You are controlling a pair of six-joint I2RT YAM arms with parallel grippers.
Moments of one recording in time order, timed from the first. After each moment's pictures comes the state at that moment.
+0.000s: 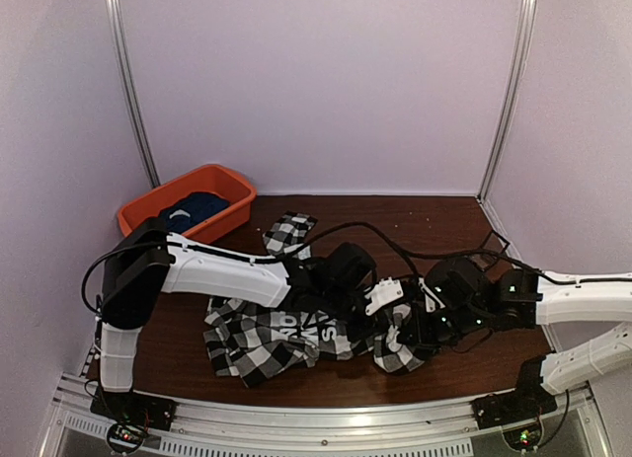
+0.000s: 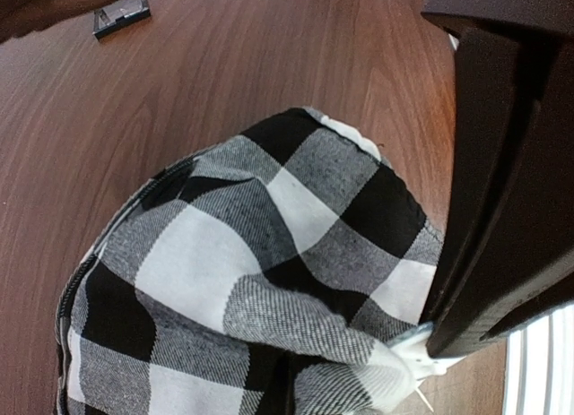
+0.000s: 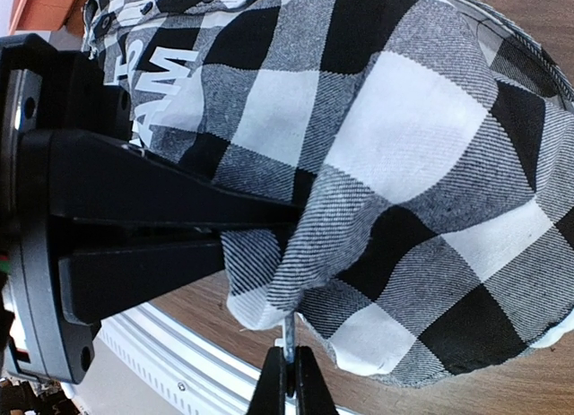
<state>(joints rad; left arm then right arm) -1.17 2.10 1.48 -0.15 0.27 0.19 1.02 1.11 0.67 -0.50 -0.07 0.96</state>
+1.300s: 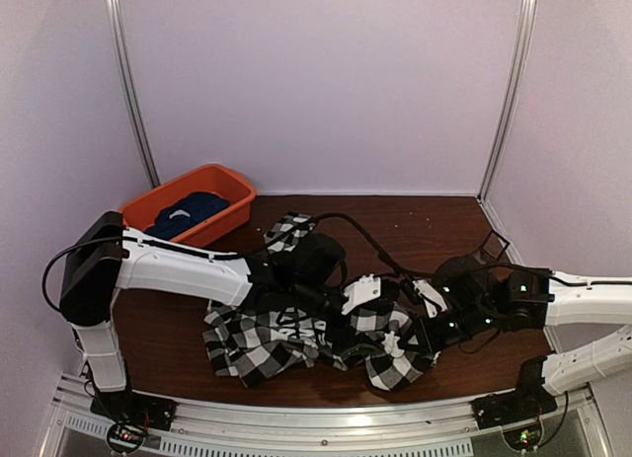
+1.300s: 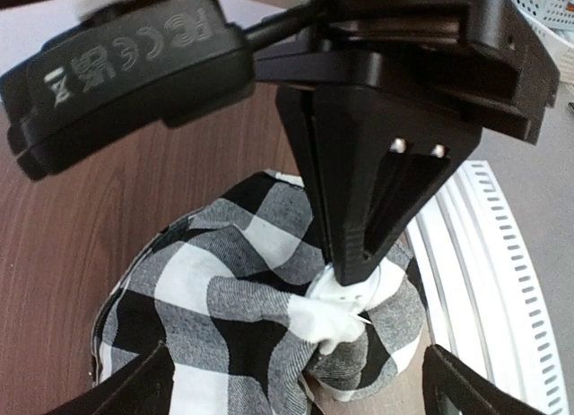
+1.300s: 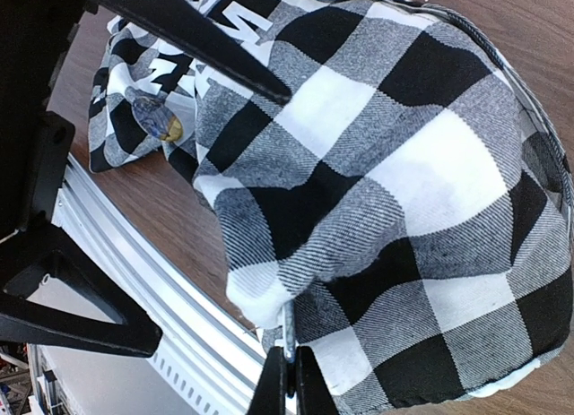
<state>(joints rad) -1.14 1.89 1.27 -0.03 0.46 0.30 1.04 1.05 0.68 -0.55 -0.12 0.71</state>
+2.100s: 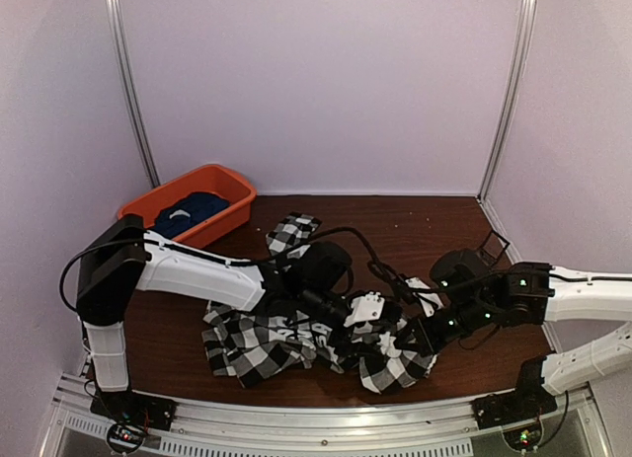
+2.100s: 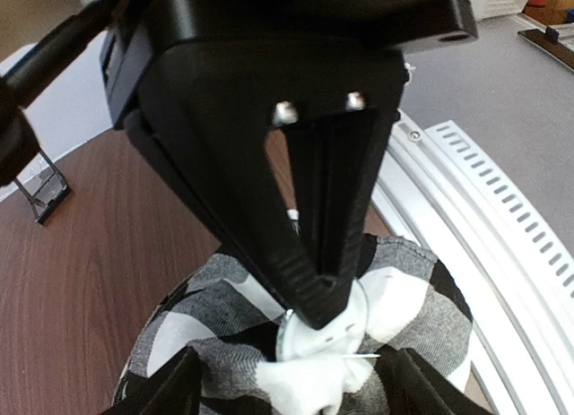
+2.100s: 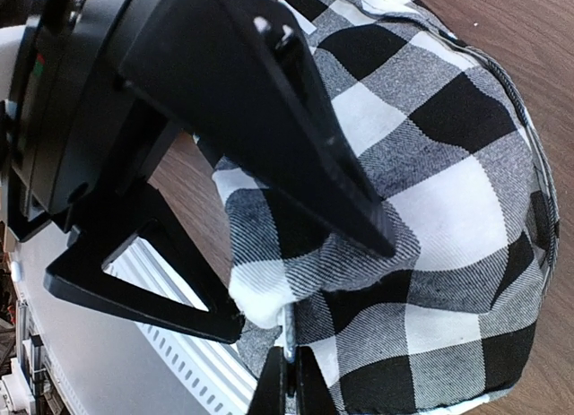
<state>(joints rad) -1.14 1.97 1.27 0.07 0.60 0.59 1.04 1.06 0.72 -0.57 -0.18 0.59</state>
